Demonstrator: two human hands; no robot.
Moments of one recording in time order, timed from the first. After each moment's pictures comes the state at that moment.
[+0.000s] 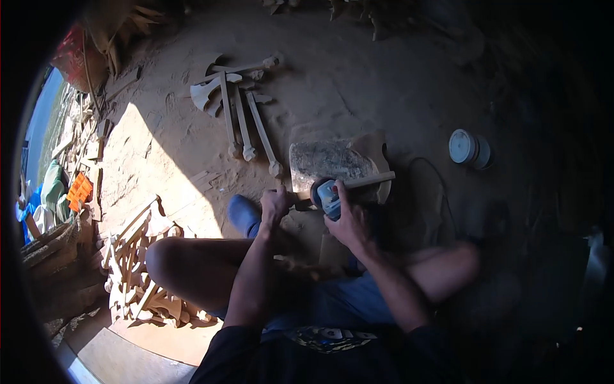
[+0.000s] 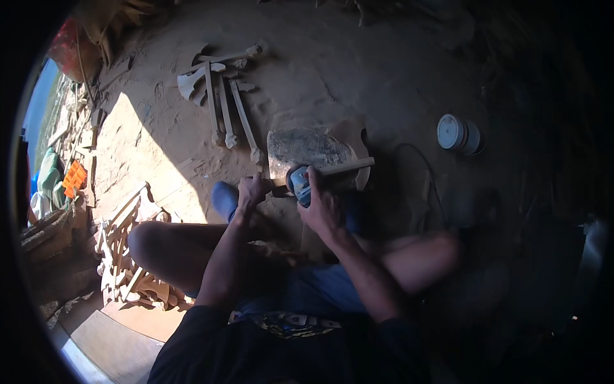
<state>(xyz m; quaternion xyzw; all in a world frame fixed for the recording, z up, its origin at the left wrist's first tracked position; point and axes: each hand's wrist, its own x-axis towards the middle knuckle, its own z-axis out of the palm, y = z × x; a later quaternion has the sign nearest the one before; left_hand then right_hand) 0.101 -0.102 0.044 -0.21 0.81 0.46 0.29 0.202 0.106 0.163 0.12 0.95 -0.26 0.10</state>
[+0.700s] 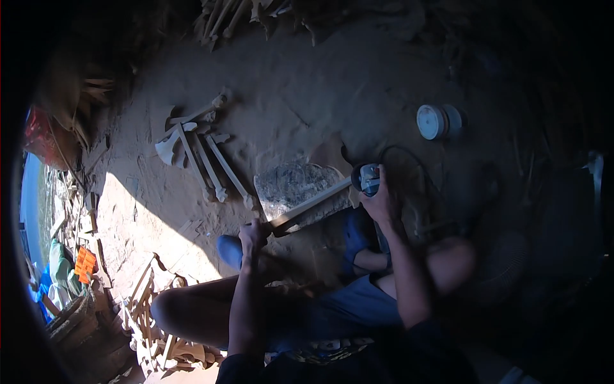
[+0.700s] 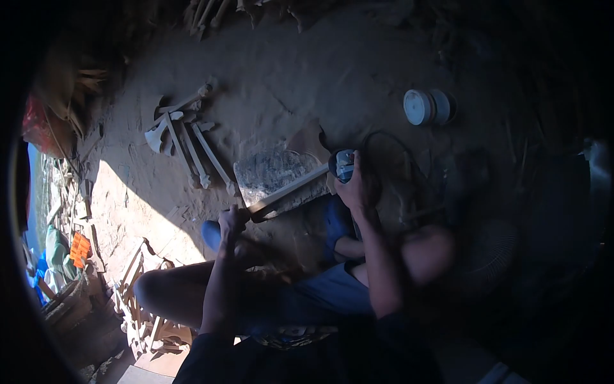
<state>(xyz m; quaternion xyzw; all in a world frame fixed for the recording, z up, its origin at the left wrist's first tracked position) 0.097 -0.103 0.050 -0.22 0.81 0.46 0.29 0.201 0.251 0.153 0.36 0.90 -0.25 -0.01</state>
